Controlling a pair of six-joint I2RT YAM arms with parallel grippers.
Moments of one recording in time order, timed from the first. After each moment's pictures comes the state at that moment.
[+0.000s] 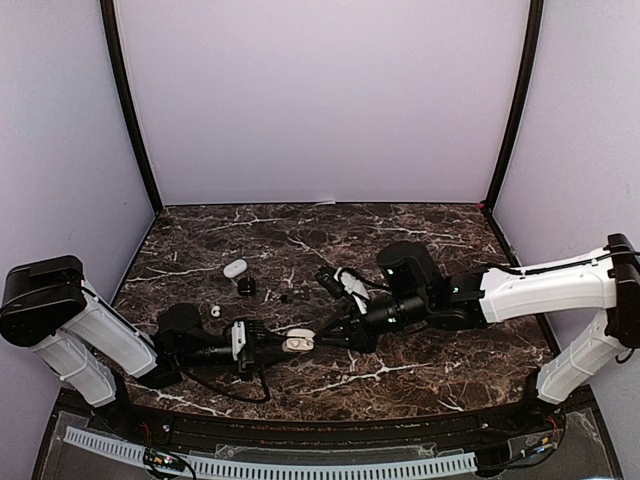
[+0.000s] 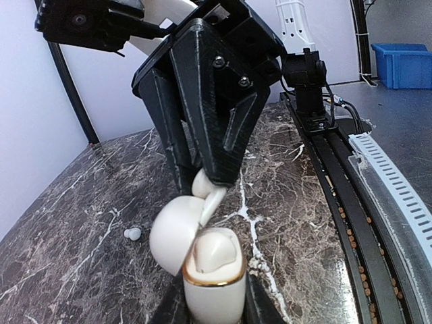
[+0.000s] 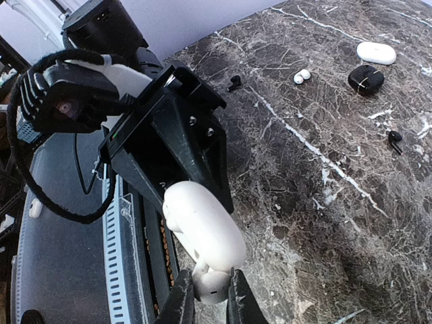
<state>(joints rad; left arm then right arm) -0.98 1.54 0.22 1.21 0.41 0.30 1.08 1.47 0.87 0.03 -0.45 0.21</state>
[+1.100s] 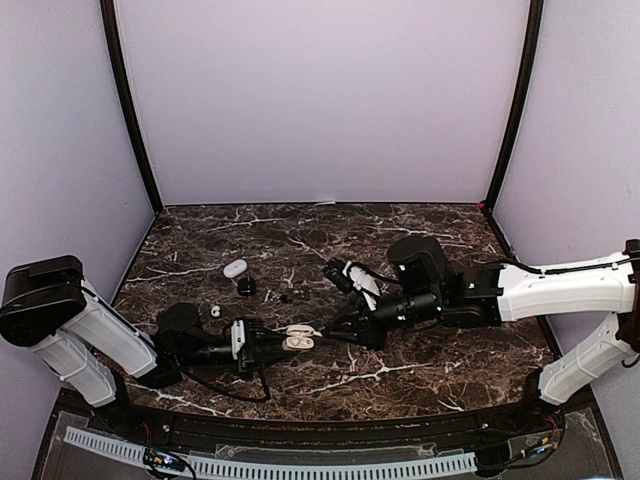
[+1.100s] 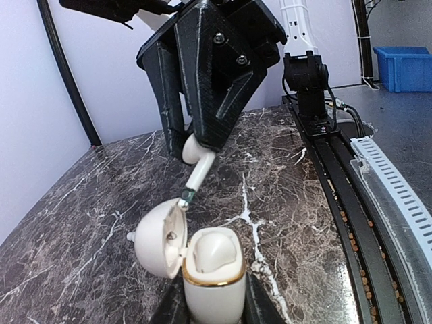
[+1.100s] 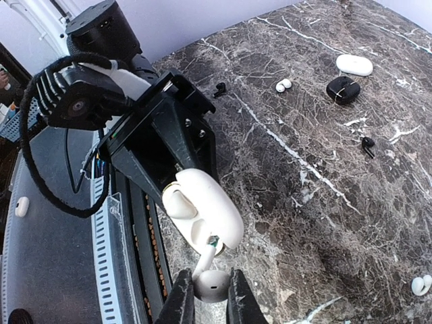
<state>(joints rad) -0.98 1.54 0.22 1.22 0.41 0.29 1.09 1.39 0.89 -0.06 -0.34 0.17</state>
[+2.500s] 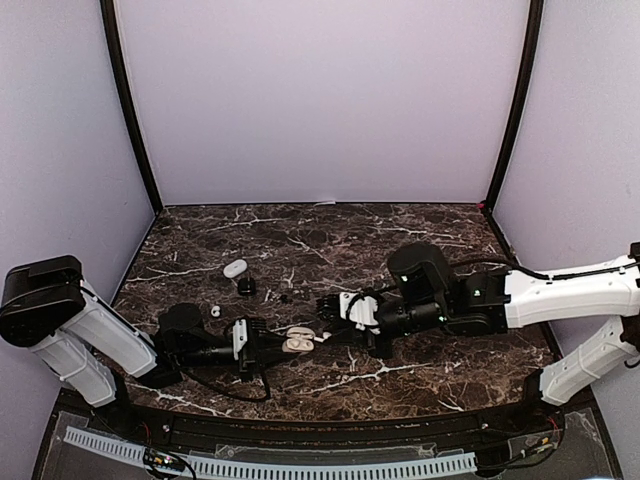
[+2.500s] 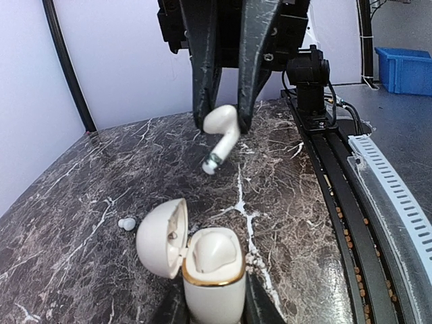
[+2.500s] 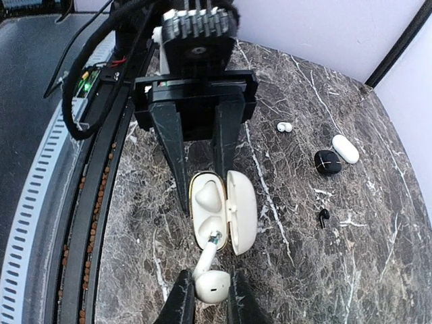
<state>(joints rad) -0.98 1.54 0.23 1.18 0.40 0.25 1.15 1.34 0.87 -0.09 -0.28 -0.43</state>
